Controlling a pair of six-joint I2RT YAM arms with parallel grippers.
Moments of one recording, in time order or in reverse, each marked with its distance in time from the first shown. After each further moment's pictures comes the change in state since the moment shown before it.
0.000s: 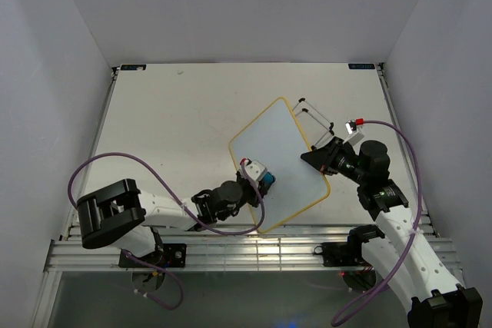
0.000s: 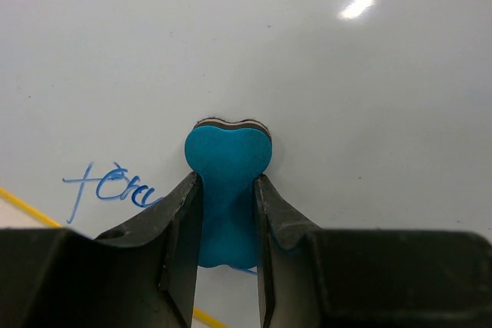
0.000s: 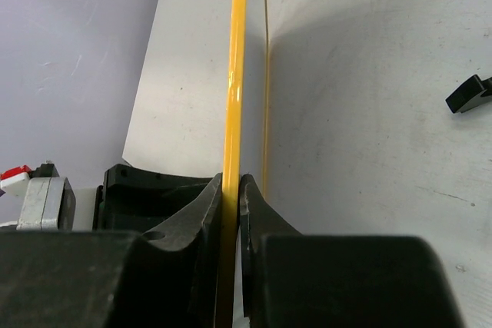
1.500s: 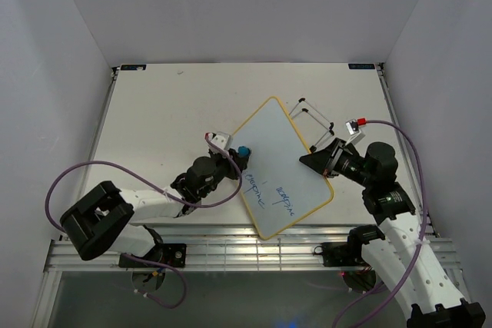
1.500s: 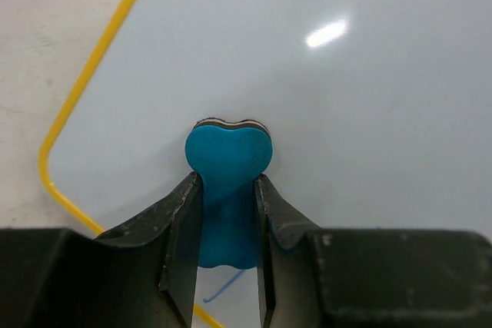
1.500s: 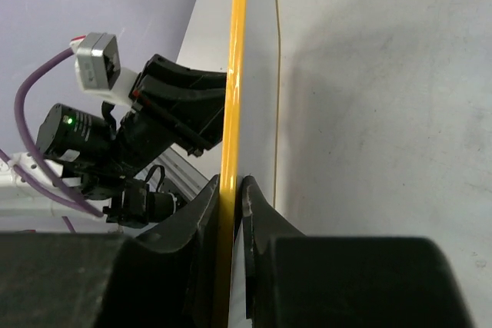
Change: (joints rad) left arm 0.371 -0.095 -0.049 0.023 0.174 -0.136; right arm -0.002 -0.077 0.055 -0.064 -0.115 0.008
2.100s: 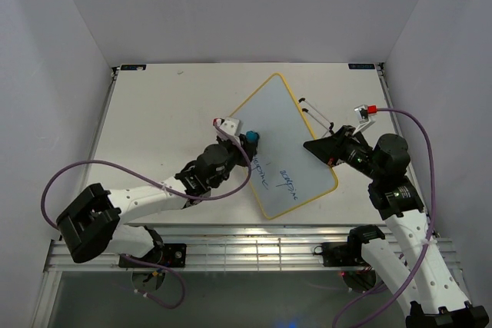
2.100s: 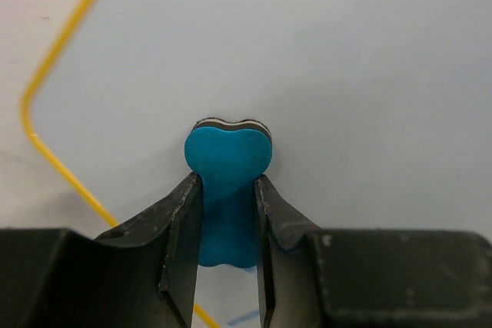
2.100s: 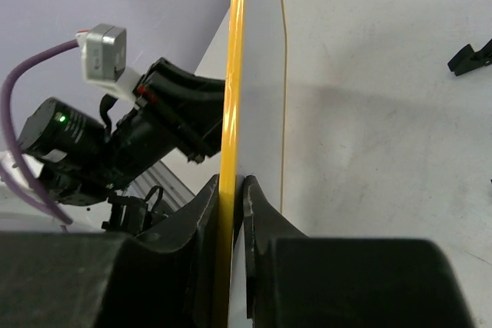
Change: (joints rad) left arm -0.121 -0.032 0.240 -0.234 -0.159 0.004; right arm -0.014 0.032 0.137 0.021 0.006 -0.079
